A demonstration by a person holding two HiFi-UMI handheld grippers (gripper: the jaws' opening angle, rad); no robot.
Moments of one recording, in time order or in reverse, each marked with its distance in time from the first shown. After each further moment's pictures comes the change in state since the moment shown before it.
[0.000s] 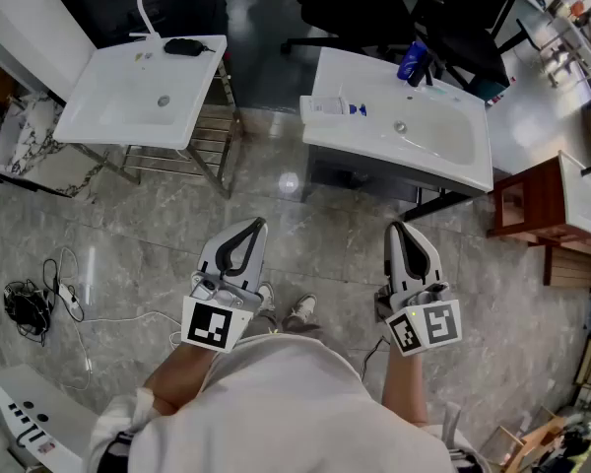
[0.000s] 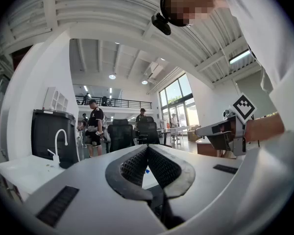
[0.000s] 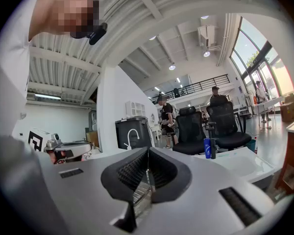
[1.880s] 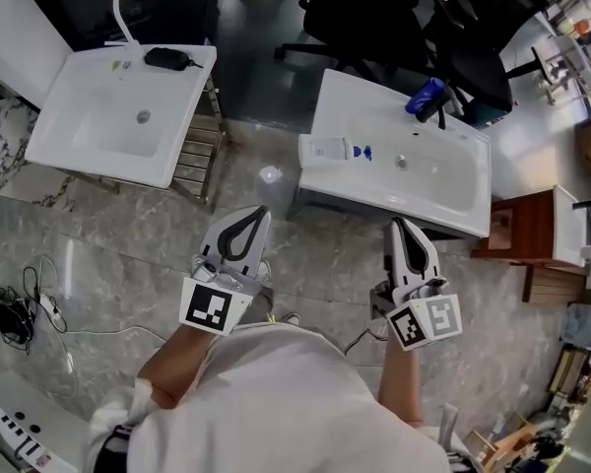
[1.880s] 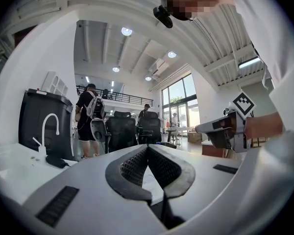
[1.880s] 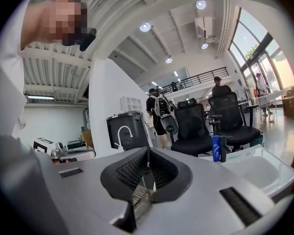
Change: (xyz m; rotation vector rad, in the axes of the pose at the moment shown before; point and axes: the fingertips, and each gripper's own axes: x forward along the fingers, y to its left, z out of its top) left arm 0.163 0.136 -0.045 -0.080 0.035 -0.038; right arm 0.196 -0.064 -0.002 0.057 0.071 -0.015
